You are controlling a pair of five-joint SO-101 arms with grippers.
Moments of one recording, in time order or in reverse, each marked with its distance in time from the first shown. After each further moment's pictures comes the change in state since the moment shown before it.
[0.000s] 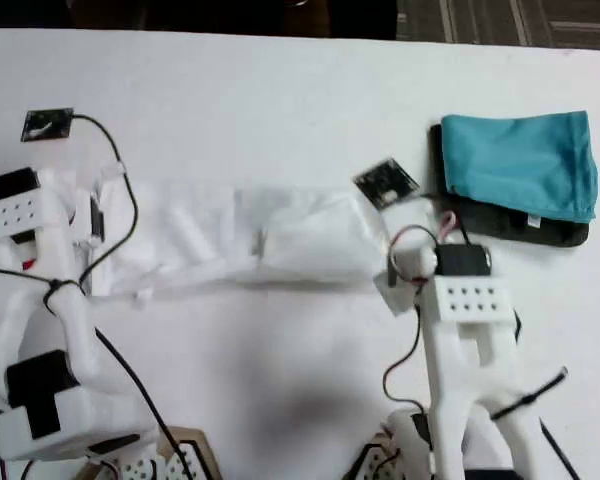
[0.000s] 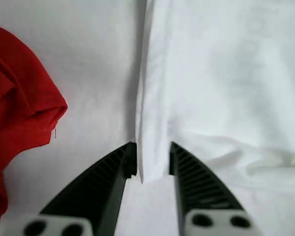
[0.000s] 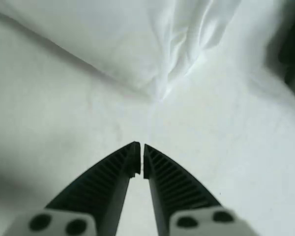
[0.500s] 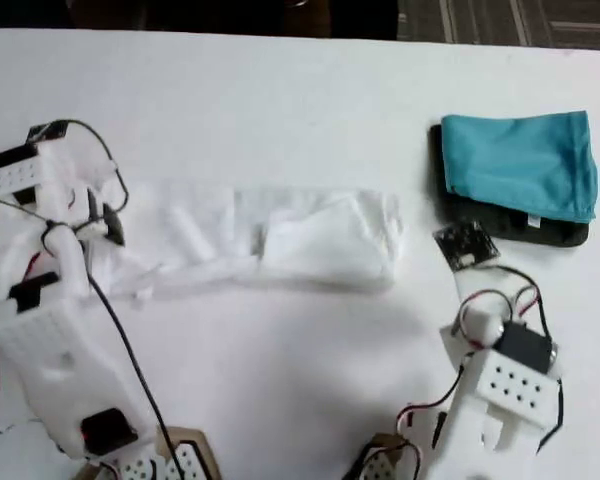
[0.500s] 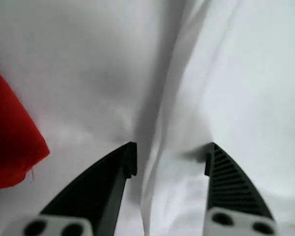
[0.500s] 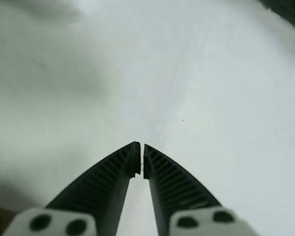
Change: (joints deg) left arm -1.7 33.9 -28.8 9.2 4.3; right arm 25.7 -22.7 17.8 0.2 16.5
